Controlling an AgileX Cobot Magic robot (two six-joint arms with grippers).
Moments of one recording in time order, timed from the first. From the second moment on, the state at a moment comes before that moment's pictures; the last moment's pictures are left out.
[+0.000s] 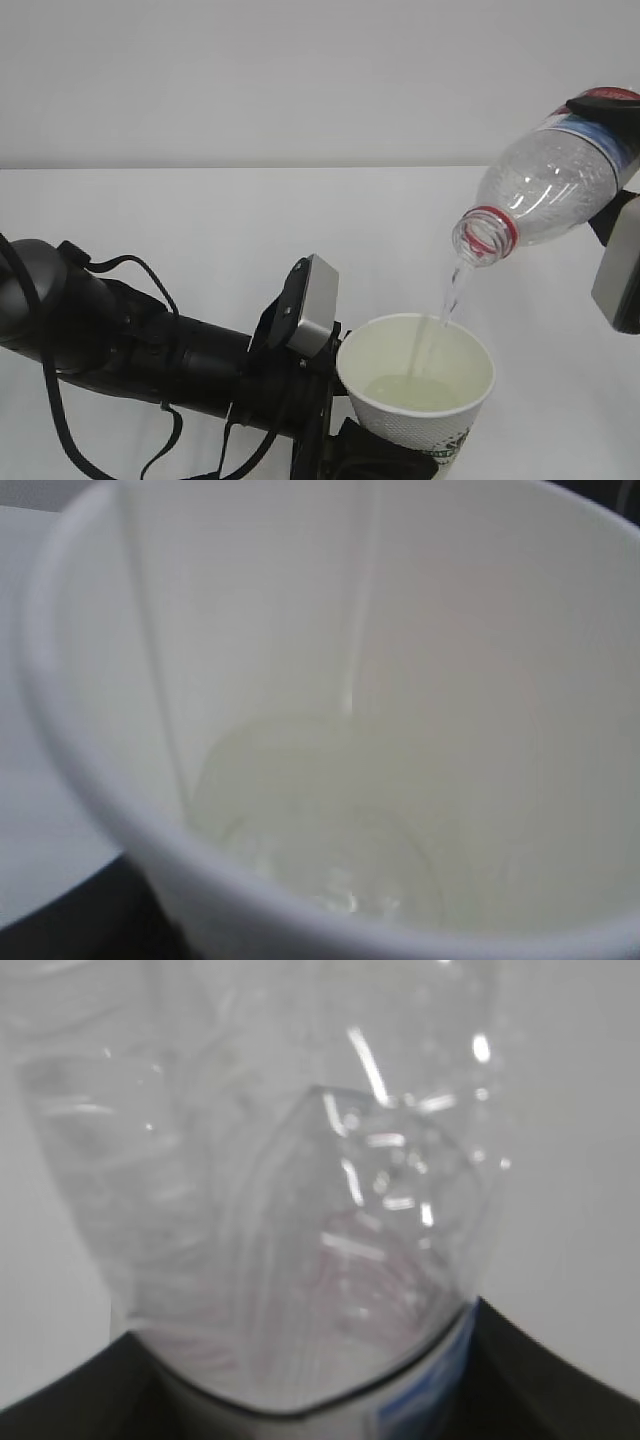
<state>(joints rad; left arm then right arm) -0.67 2.09 -0.82 1.18 -1.13 -0.56 0.08 1.17 -0.40 -0.58 -0.67 -1.12</state>
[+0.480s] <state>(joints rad) -0.67 2.09 -0.82 1.18 -1.13 -0.56 0.08 1.17 -0.40 -0.57 -0.67 -1.13</state>
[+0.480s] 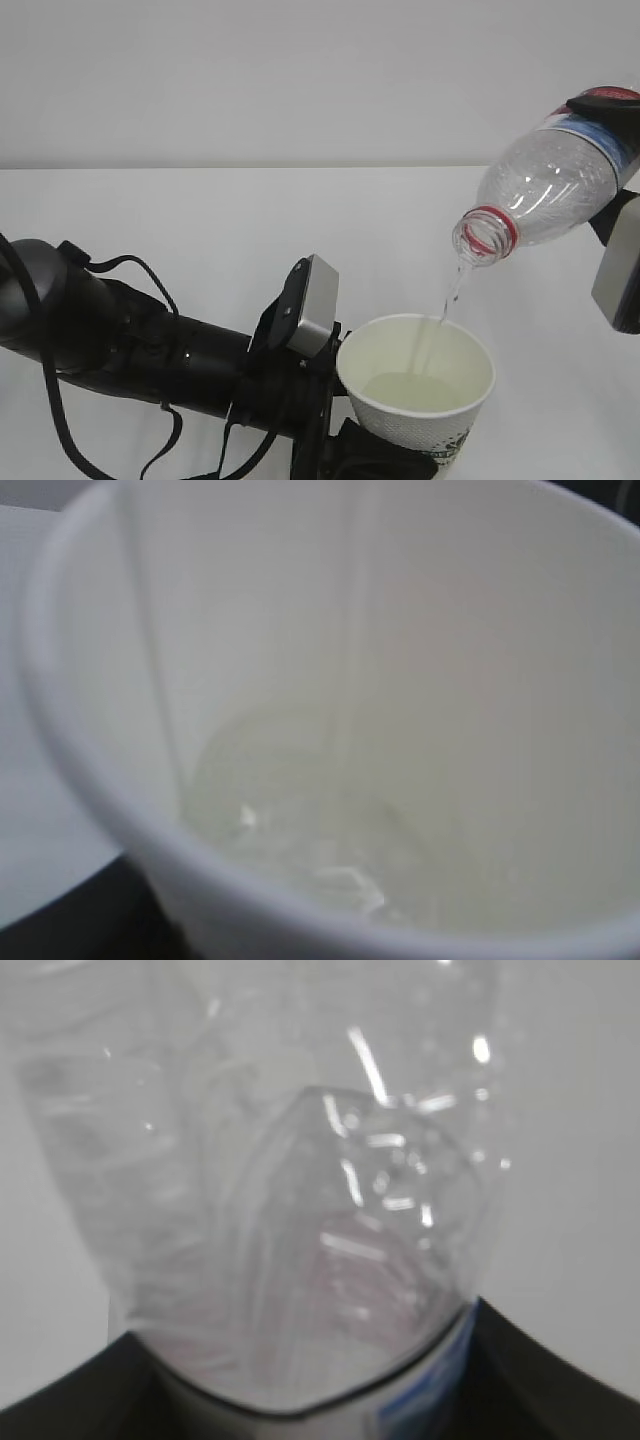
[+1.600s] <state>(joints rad) -0.67 2.09 -0.82 1.18 -1.13 -0.56 0.08 1.17 -0.40 -0.57 -0.67 -1.14</state>
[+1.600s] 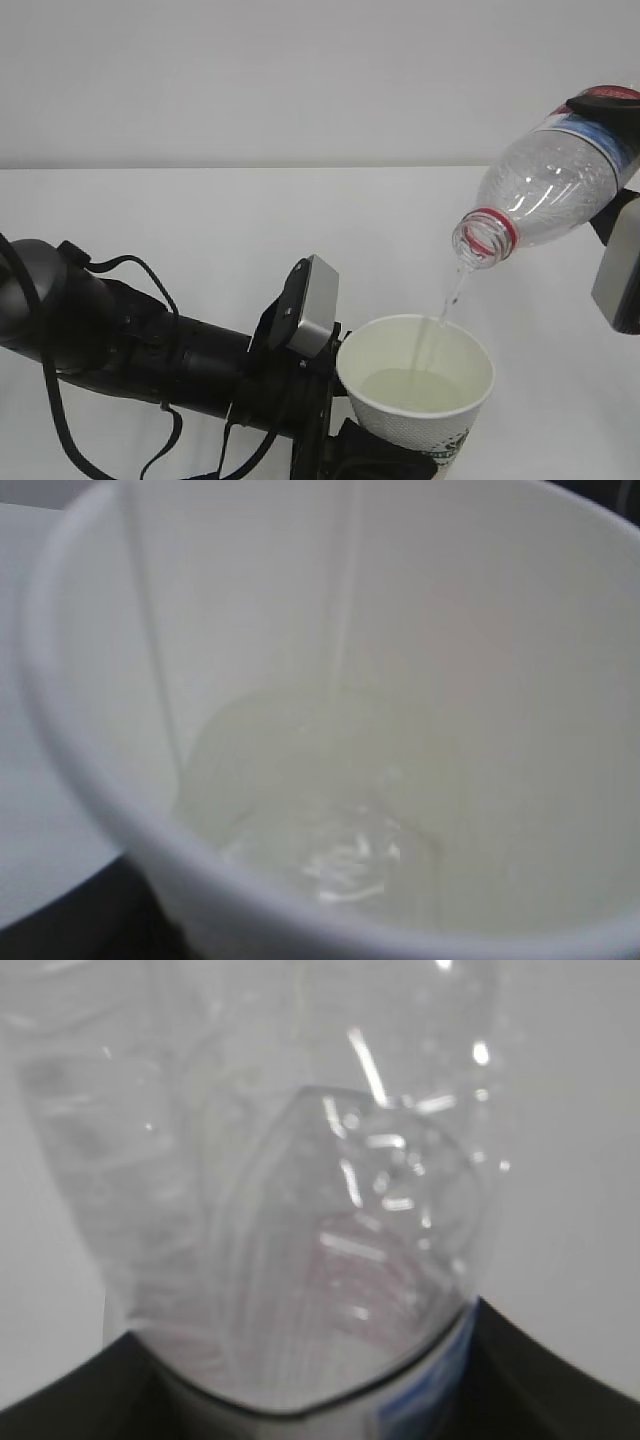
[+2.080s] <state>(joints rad) -0.67 2.09 -0.82 1.18 -1.13 -0.56 0.08 1.17 -0.40 -0.57 -0.67 -1.15</state>
